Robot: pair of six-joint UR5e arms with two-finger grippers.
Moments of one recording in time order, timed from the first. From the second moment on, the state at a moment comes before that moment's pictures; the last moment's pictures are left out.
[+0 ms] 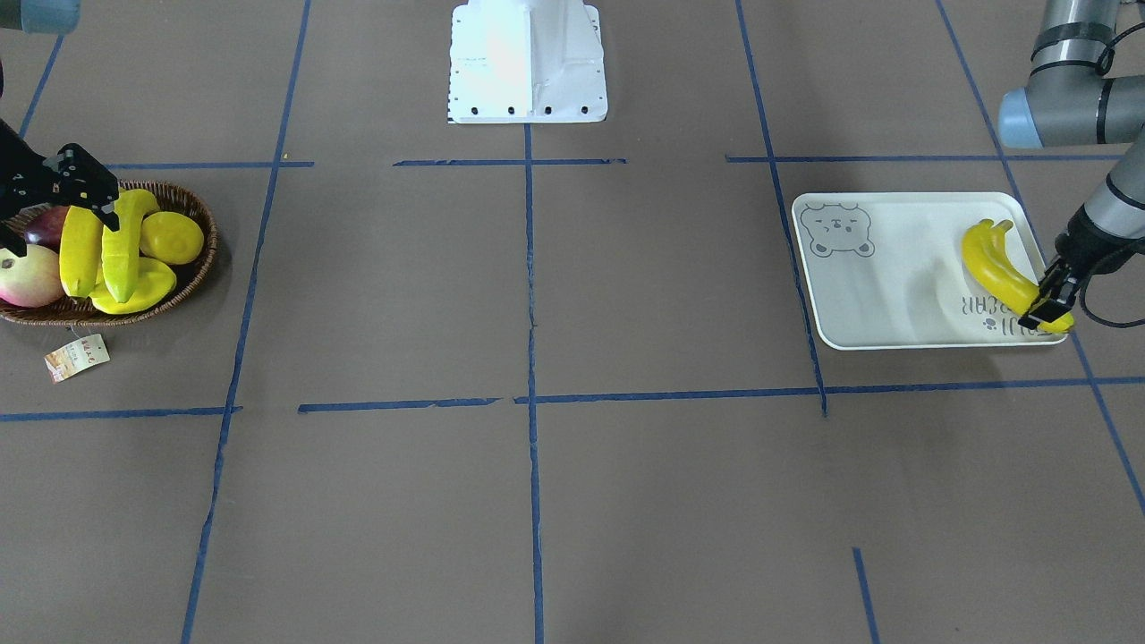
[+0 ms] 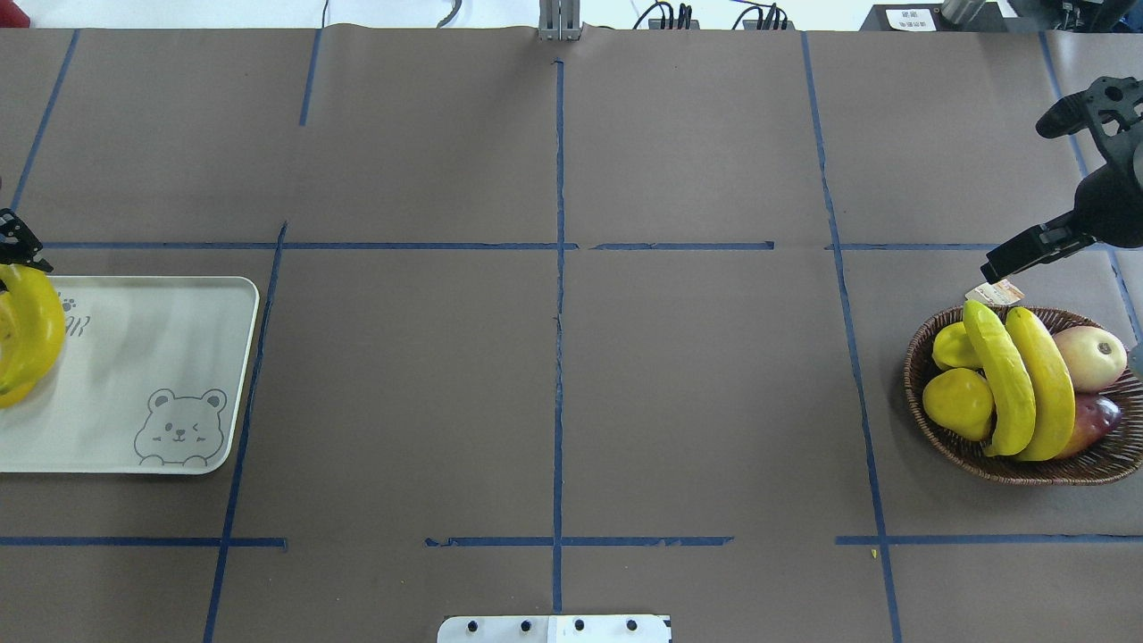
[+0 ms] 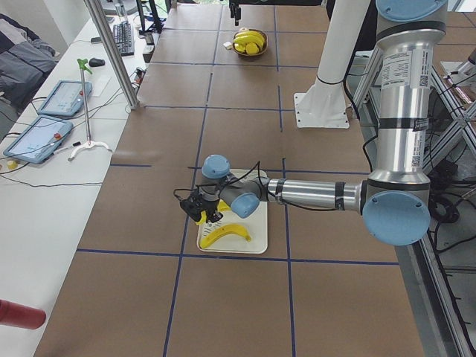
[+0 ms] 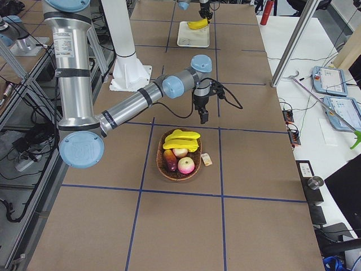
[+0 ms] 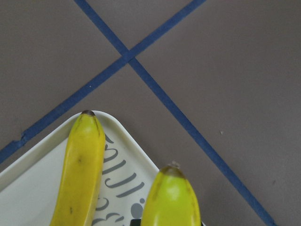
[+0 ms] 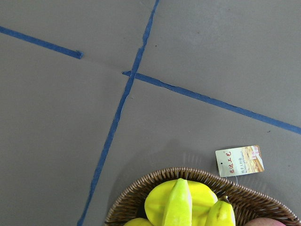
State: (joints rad) left arm -1.10 -1.54 -1.49 -2.32 -2.07 -1.64; right arm 1.08 -1.52 2.08 -1.64 2.20 0.35
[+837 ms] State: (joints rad) left arm -1.10 -1.54 -1.44 -2.42 -2.06 -1.65; right arm 1.09 -1.53 2.08 -1.63 2.20 0.35
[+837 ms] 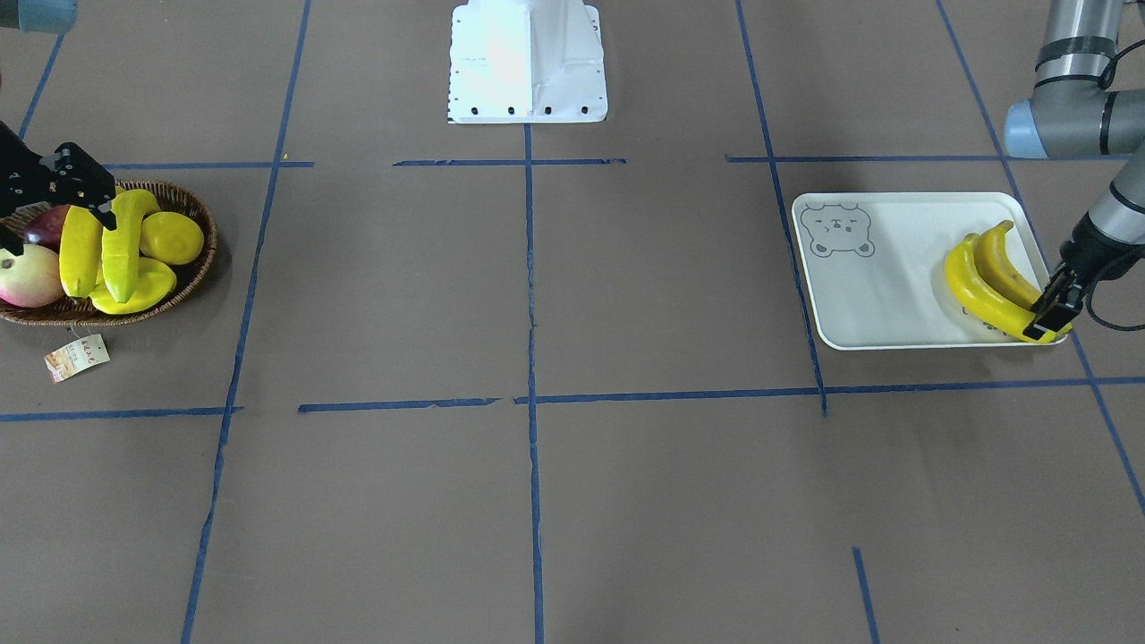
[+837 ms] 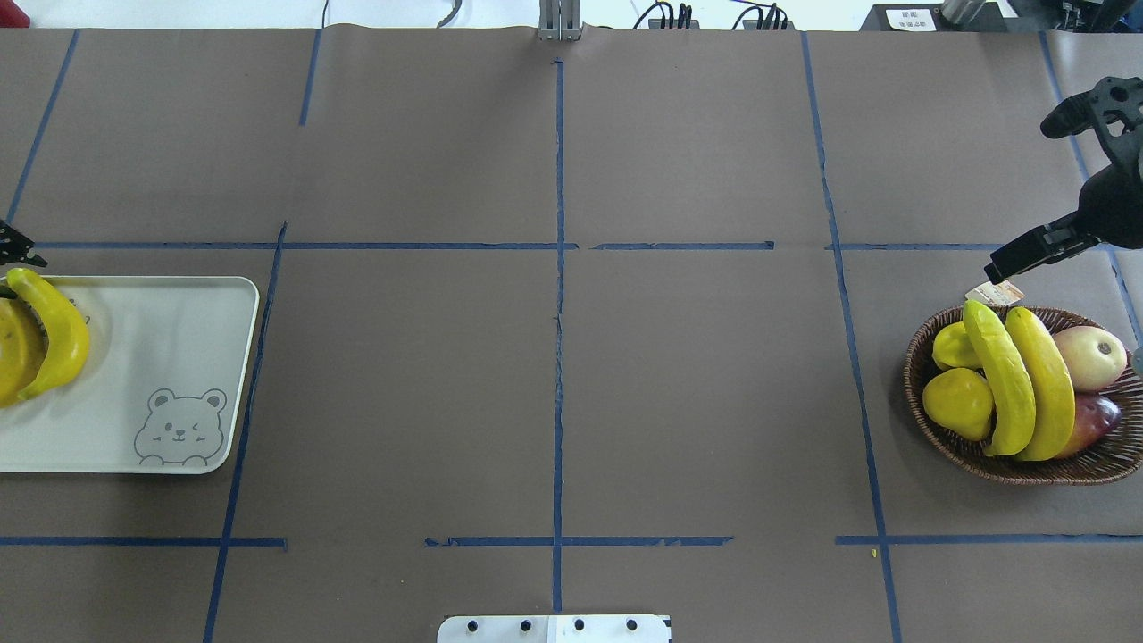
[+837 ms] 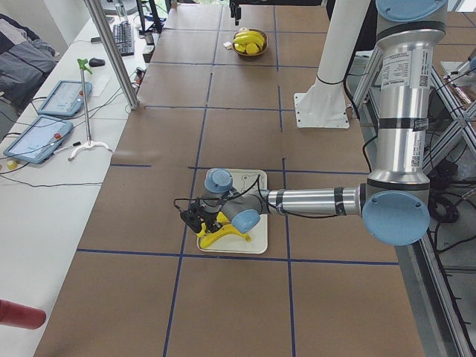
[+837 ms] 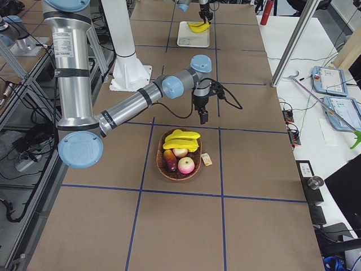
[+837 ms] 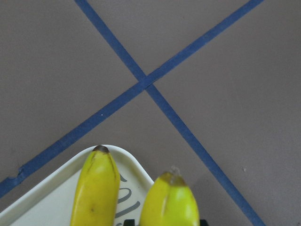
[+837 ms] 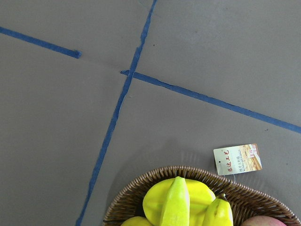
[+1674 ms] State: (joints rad) left arm -1.11 -1.52 -1.60 -2.42 -2.18 -1.45; right arm 1.14 -1.69 2.14 -1.61 2.23 0.22
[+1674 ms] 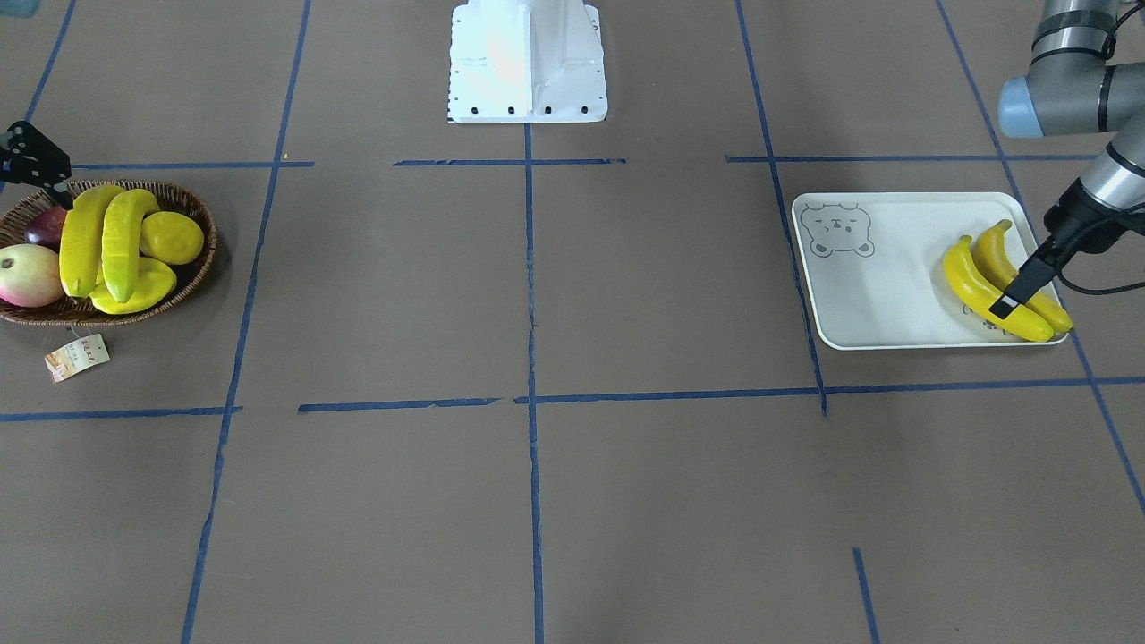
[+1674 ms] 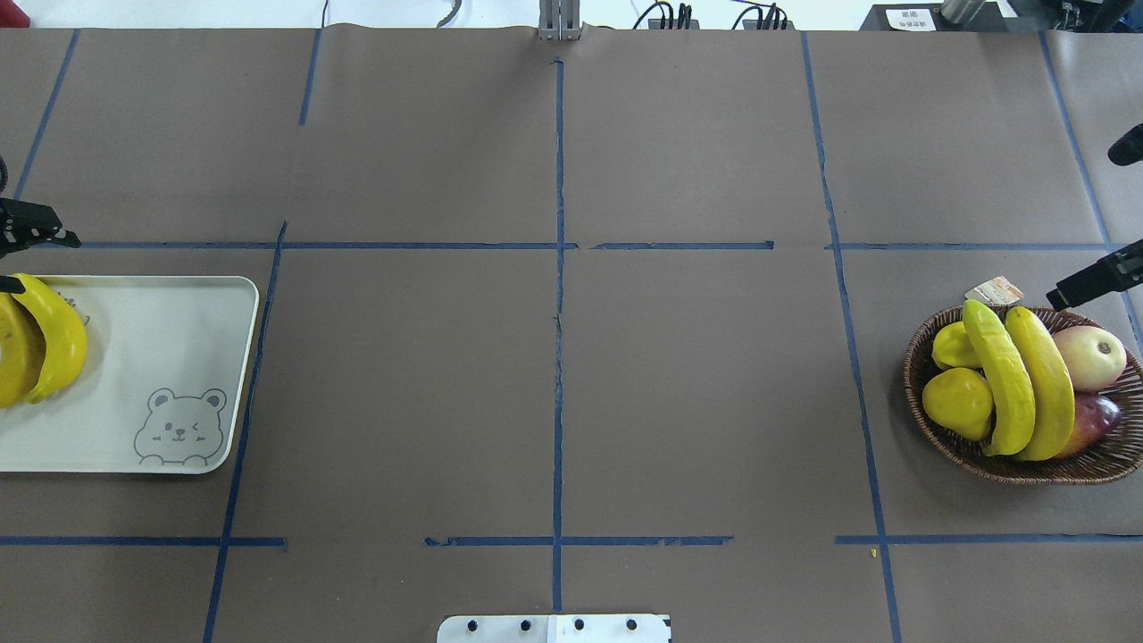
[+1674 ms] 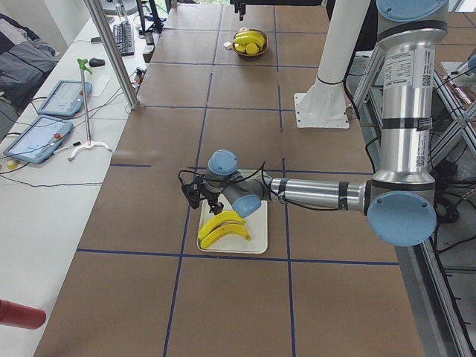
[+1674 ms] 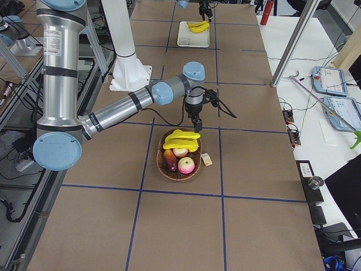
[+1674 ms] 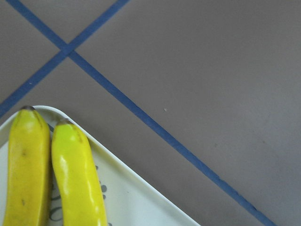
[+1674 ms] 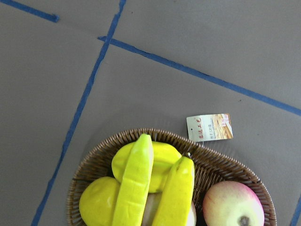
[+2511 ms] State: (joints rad) left arm -1.10 -1.54 -1.63 -2.42 -2.23 -1.40; right arm 1.12 -1.93 2.05 -1.11 2.23 0.50
